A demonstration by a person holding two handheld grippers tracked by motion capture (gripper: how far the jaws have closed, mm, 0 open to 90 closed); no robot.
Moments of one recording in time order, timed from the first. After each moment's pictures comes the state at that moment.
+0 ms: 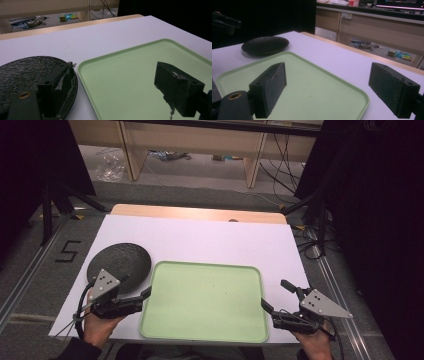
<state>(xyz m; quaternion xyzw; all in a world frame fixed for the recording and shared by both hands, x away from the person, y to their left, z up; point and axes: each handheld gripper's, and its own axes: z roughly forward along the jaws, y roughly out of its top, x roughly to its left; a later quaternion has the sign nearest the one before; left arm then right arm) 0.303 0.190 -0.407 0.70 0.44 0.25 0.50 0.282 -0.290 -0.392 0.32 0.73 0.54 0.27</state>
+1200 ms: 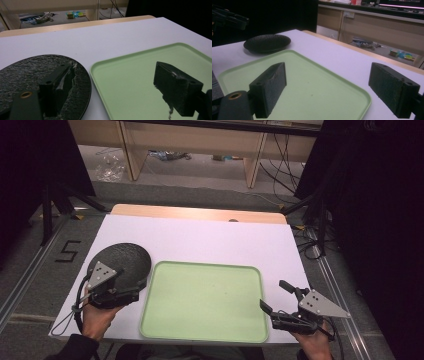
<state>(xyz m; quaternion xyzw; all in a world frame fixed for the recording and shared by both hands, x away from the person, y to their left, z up) 0.327 0.204 -0.409 0.69 0.47 0.25 0.49 0.285 -0.289 -0.393 0.31 0.73 0.55 0.28</state>
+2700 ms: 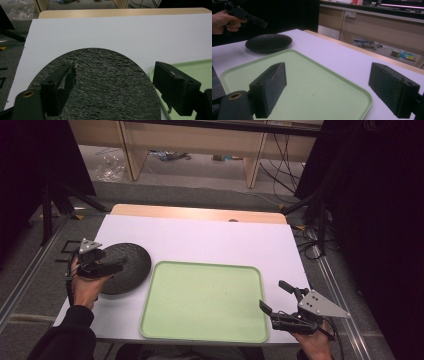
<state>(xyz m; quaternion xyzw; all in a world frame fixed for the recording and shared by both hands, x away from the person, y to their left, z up) 0.409 0.265 -0.425 0.67 0.56 0.26 0.41 0.284 -0.289 -0.393 0.30 0.73 0.55 0.27</state>
